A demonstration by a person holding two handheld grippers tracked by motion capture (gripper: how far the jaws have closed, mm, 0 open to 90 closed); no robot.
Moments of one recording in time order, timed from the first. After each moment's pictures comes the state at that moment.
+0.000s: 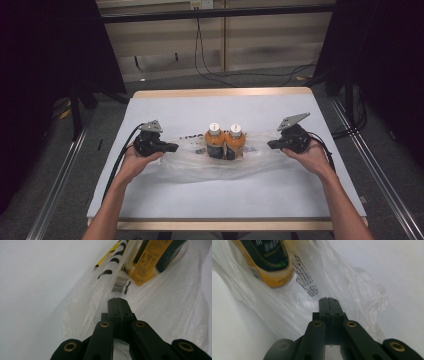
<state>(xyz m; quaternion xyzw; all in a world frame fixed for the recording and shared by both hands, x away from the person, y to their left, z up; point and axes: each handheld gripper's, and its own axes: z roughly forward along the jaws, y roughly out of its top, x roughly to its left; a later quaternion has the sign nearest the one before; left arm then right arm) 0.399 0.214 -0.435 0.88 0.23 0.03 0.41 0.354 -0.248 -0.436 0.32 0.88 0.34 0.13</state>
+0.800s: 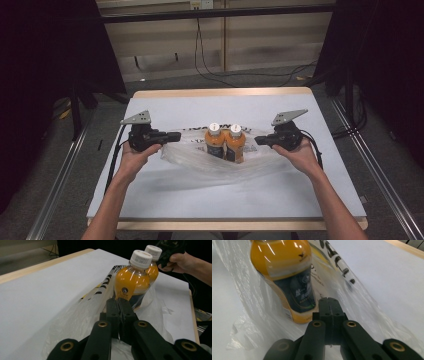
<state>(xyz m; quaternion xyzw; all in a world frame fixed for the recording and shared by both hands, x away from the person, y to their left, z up) 0.384 0.216 -0.393 0.81 0.22 0.02 0.55 0.351 -0.220 -0.417 0.31 0.84 0.43 0.11</state>
